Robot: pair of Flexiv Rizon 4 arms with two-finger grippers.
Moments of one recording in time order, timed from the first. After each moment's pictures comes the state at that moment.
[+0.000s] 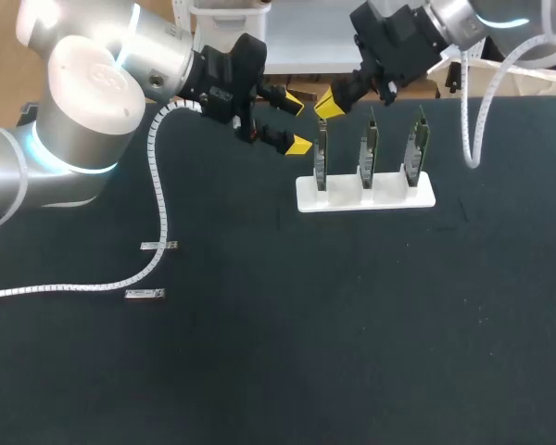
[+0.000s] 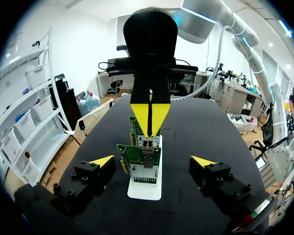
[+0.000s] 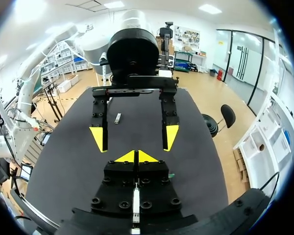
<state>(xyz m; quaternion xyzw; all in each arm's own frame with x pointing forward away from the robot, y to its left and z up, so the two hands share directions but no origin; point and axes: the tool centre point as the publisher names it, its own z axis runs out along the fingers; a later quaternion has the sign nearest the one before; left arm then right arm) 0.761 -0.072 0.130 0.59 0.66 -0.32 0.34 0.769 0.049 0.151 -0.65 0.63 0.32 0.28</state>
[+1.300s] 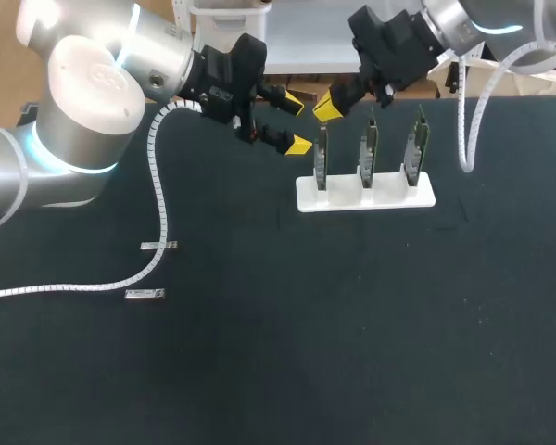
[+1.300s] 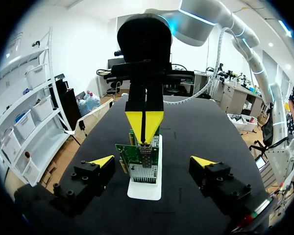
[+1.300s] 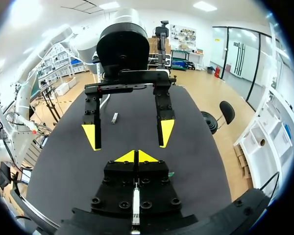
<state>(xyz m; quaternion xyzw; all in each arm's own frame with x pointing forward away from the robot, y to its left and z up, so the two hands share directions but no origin) 0.761 -0.072 0.130 0.59 0.66 -0.32 0.34 0.774 0.049 0.142 -0.64 0.64 0.33 0.28</state>
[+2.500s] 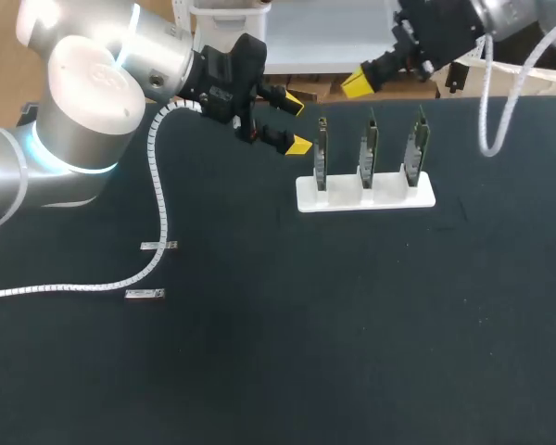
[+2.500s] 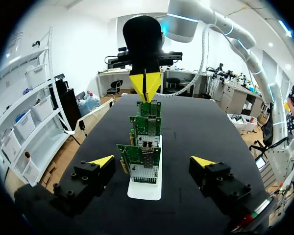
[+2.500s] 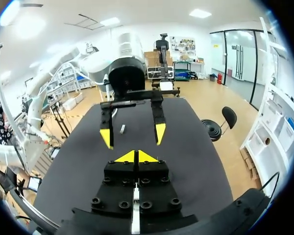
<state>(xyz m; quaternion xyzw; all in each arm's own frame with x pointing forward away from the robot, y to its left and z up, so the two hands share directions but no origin) 0.761 -0.072 0.130 0.59 0.66 -0.32 0.34 0.778 0.002 0.179 -0.62 0.62 0.39 0.29</state>
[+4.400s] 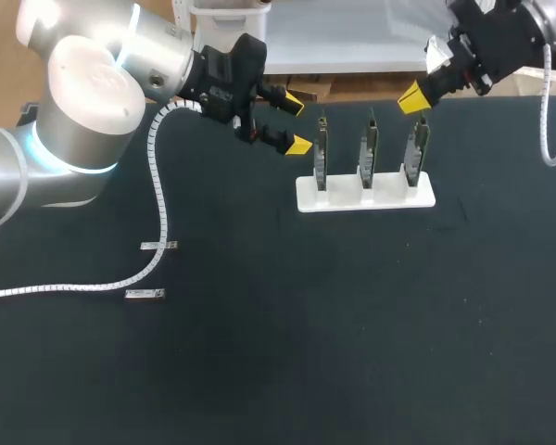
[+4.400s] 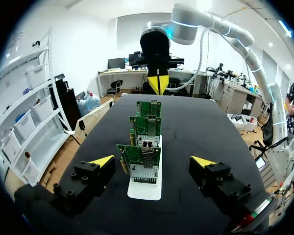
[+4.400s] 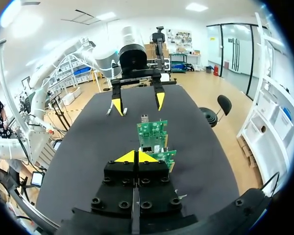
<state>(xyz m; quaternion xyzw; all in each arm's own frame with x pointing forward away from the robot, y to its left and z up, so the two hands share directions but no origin) 0.761 -0.072 0.130 0.59 0.66 -0.32 0.34 0.760 -0.067 0.164 -0.61 0.64 0.37 0.28</state>
